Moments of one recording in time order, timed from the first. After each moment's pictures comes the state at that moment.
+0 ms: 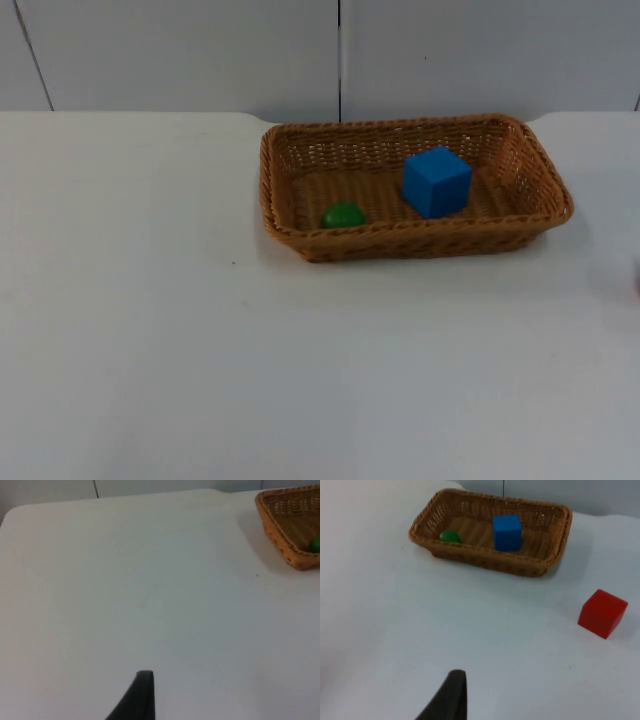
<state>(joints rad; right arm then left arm) 0.41 0.00 -0.52 0.00 1.08 -0.02 -0.04 0.00 -0.50 -0.07 1.08 0.06</state>
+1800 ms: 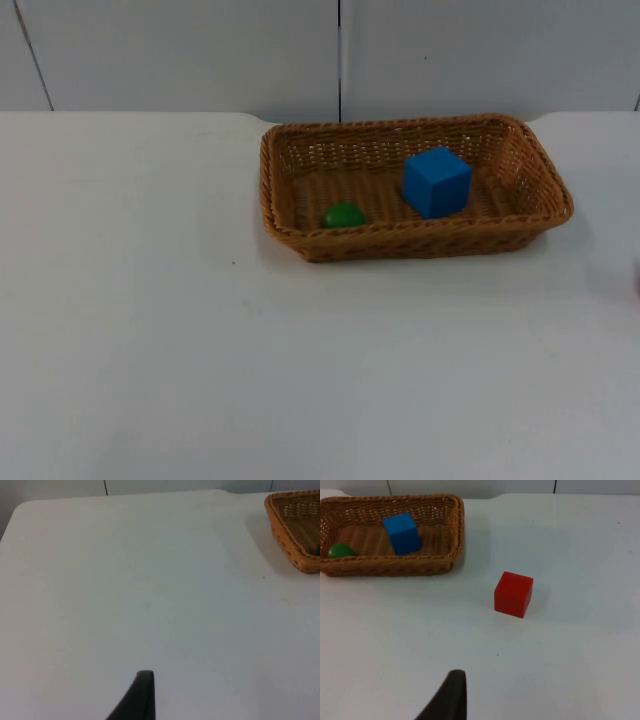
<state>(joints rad) 0.06 0.00 -0.52 0.01 1.08 -0.02 -0.04 0.00 -0.50 -0.05 1.08 0.03</state>
